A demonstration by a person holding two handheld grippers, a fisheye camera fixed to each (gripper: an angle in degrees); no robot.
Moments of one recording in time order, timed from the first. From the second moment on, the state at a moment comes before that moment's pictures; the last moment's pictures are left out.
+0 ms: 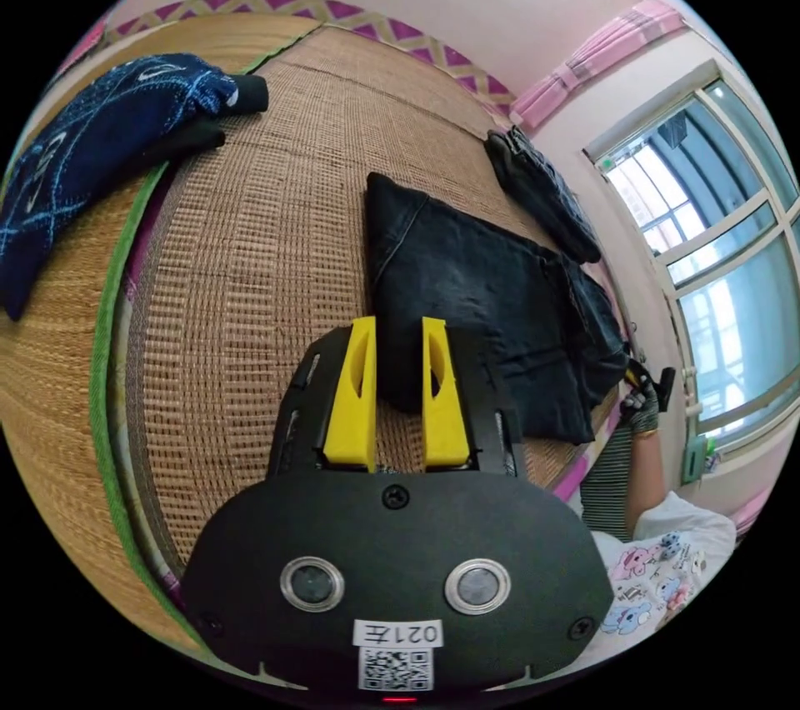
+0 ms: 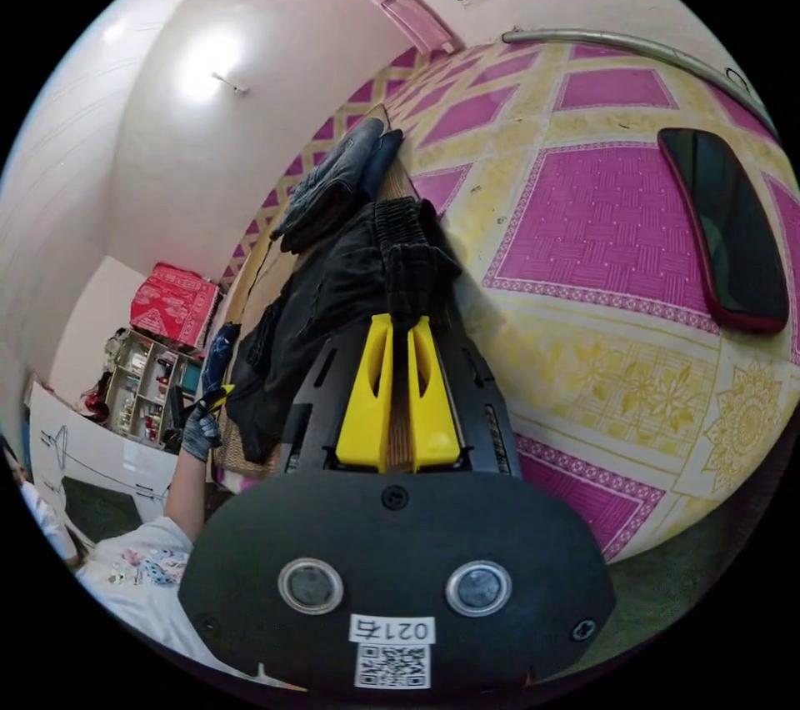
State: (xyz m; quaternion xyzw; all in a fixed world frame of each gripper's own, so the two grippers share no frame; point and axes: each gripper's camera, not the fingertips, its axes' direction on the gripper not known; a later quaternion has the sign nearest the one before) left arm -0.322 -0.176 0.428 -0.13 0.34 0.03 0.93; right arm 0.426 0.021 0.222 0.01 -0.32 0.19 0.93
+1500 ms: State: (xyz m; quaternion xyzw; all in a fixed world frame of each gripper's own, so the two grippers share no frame) left arm 0.039 -0.133 0.295 0.00 0.36 0.32 0.88; right arm 0.349 -0.059 0.259 -0.02 -0.08 -0.06 0.99
